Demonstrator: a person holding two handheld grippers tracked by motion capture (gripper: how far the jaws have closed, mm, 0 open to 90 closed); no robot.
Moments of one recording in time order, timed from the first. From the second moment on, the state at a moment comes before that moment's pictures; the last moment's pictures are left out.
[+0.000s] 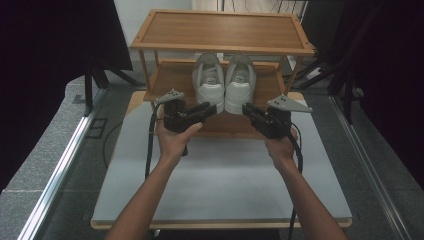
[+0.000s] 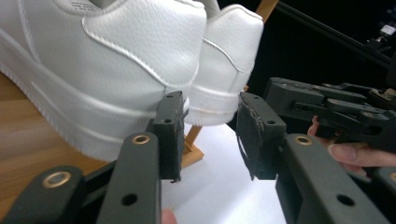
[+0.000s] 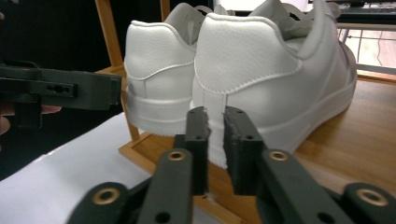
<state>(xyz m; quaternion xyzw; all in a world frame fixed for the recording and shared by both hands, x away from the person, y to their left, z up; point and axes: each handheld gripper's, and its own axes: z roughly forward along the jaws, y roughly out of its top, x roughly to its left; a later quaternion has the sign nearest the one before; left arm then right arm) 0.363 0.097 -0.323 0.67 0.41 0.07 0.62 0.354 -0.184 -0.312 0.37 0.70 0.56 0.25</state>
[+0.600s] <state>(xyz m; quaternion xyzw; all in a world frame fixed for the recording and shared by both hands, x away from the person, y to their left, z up) 0.301 0.130 -0.356 0.68 0.39 0.09 0.61 0.299 -0.222 -0.350 0.35 0.69 0.58 0.24</state>
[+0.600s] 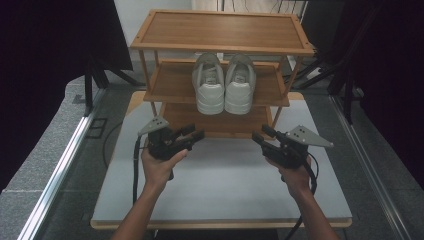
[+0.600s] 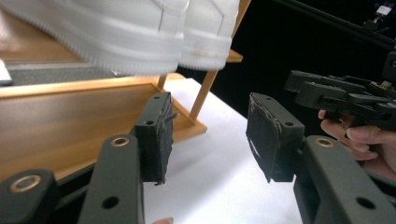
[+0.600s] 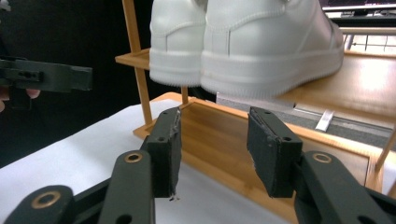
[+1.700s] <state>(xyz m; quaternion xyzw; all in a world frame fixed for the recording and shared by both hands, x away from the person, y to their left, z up) 0.259 0.180 -0.425 0.67 0.46 0.08 0.58 0.275 -0.278 -0.435 0.43 0.69 0.55 0.21</state>
